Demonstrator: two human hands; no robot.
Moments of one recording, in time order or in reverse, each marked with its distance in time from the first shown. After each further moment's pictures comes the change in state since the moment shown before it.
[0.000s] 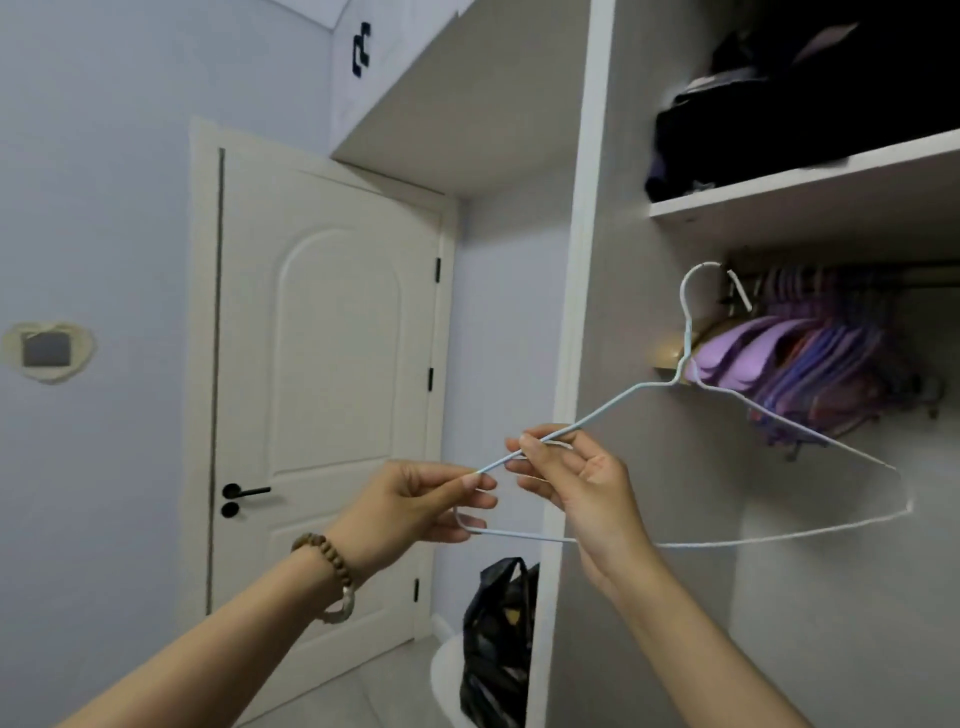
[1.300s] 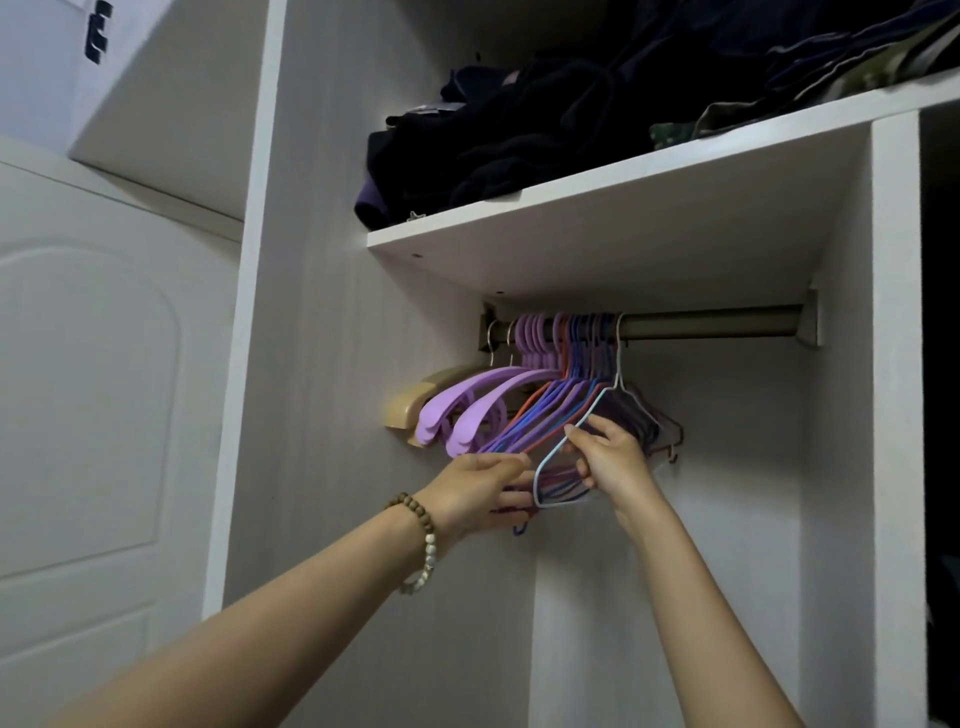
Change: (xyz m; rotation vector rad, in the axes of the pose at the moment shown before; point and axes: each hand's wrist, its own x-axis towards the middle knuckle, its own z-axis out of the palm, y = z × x) left_hand 0.207 0.053 0.315 -0.196 -0.350 -0.082; right_hand 0.161 -0.075 -0.353 -0.480 0.471 0.021
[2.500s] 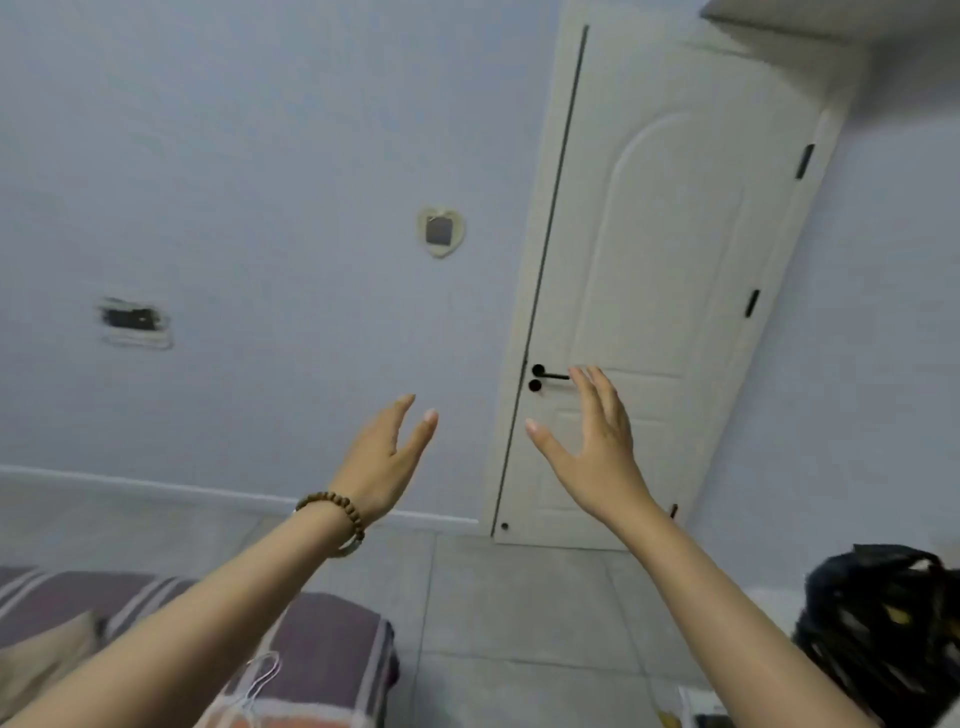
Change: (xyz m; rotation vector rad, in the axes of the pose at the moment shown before) left_hand -0.615 -0.095 -0.446 0.837 1.214 -0.286; right_hand -0.517 -0.036 0.526 -0.235 -0.950 -0.469
